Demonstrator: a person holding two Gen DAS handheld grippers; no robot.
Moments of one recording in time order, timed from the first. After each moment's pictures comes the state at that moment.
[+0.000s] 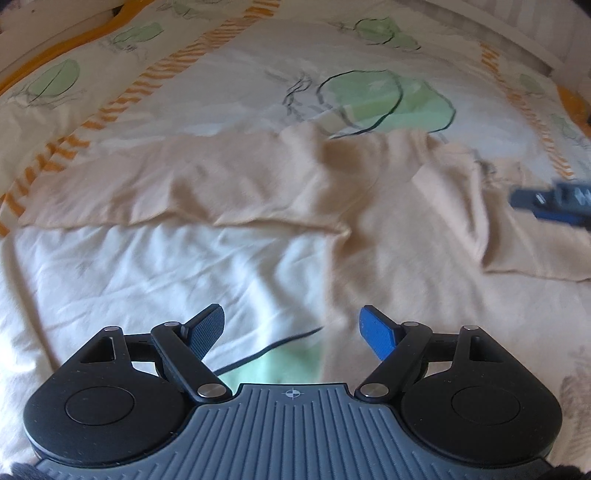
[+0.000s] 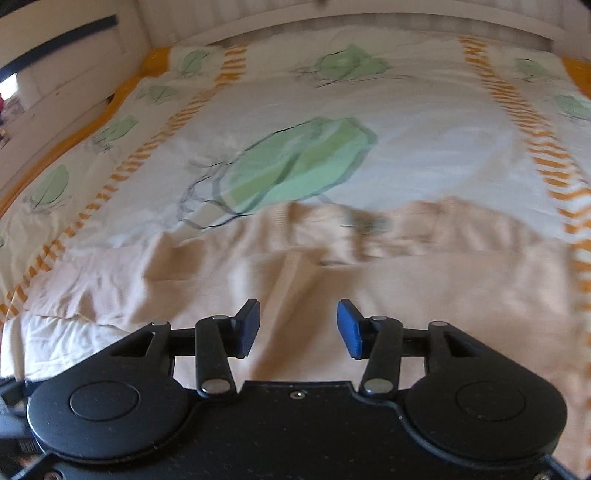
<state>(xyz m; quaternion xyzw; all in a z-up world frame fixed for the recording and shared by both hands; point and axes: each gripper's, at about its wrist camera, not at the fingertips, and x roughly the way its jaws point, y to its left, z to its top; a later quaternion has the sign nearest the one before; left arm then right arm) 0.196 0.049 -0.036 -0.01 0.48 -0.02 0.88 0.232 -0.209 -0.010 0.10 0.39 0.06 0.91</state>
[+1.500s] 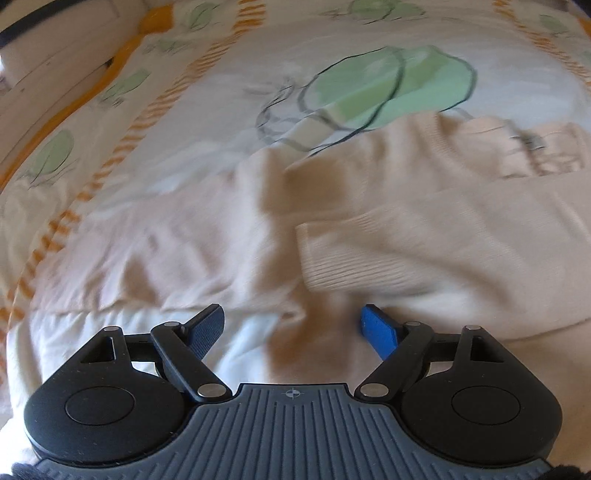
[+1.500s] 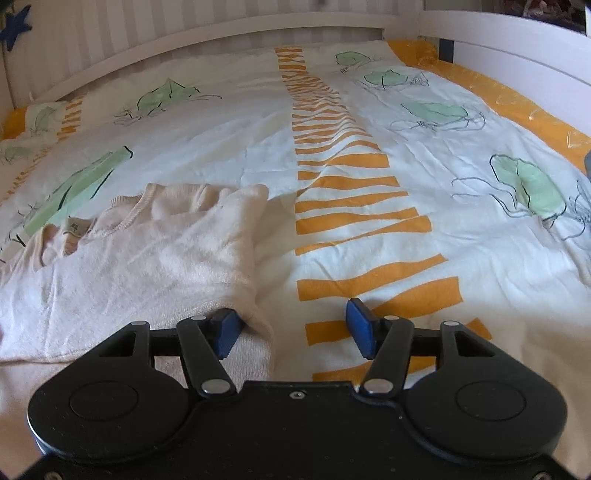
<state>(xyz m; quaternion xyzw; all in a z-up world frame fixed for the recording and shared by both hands) 0.258 -0.025 -0.064 0.13 0.47 0.07 0.87 0.168 -0.370 -0.079 0.13 0.35 -0.15 0.92</state>
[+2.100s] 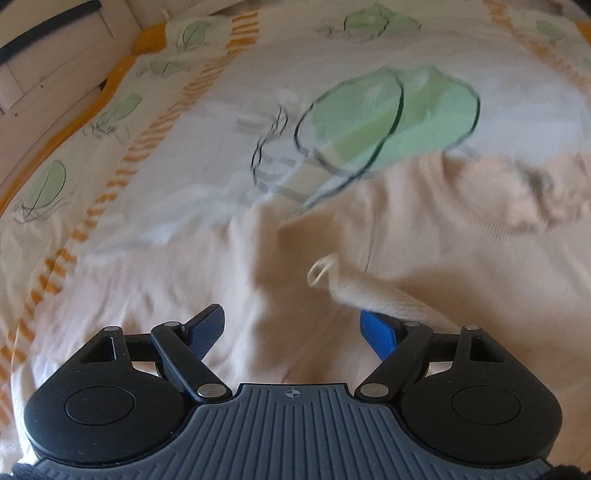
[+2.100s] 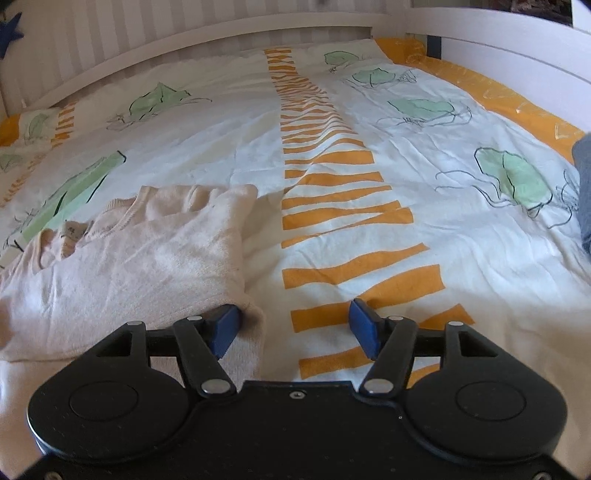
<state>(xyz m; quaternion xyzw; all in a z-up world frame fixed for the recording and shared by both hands) 0.299 -0.042 -0.047 0.14 0.45 0.06 0.88 0.160 -0.375 -0.079 0.14 0.34 -0.17 0.91</state>
